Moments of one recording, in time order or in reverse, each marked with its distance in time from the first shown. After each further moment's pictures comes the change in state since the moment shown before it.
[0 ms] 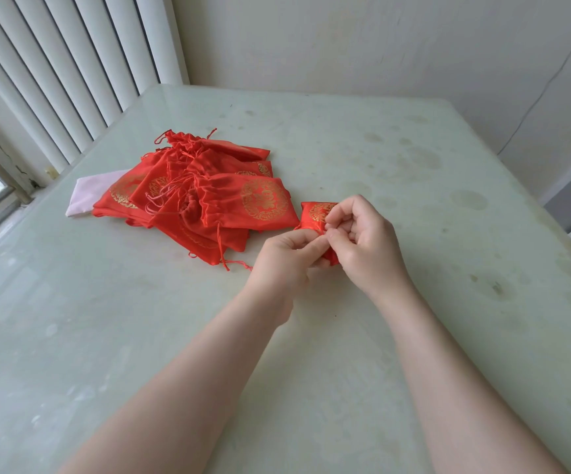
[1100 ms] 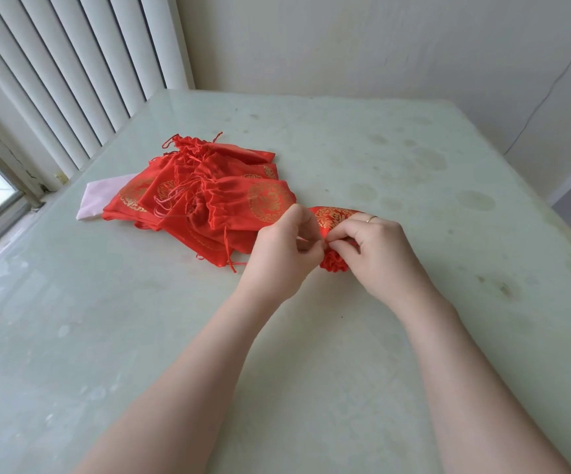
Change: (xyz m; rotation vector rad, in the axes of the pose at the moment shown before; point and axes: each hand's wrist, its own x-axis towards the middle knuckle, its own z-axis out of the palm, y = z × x) left_hand 0.007 0.004 -0.017 0.514 0.115 0.428; right_hand -0.001 -0.003 -0.012 -0.404 -0.132 -0.176
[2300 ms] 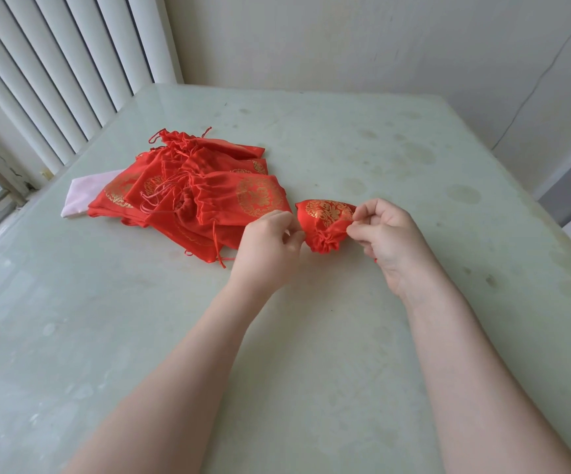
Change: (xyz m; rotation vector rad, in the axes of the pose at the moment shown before) left_hand 0.008 -0.013 0.005 0.259 0.085 0.081; right_hand 0.005 0.008 -0.015 0.749 0.084 0.607
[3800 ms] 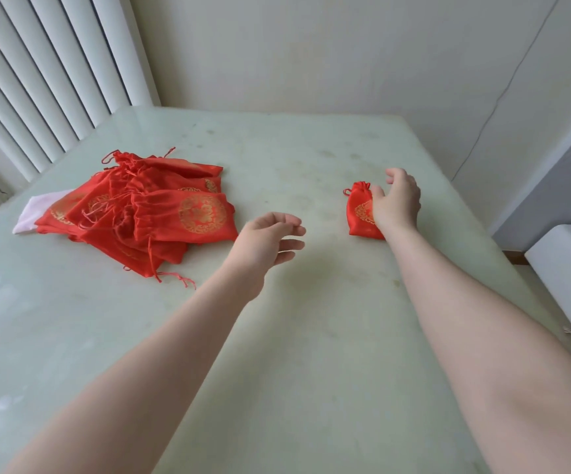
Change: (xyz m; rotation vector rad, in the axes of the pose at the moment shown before) left_hand 0.022 0.064 0.046 -0.761 -0.202 -0.539; right_hand 0.125 0.021 -0.111 -0.694 0.502 -0.180
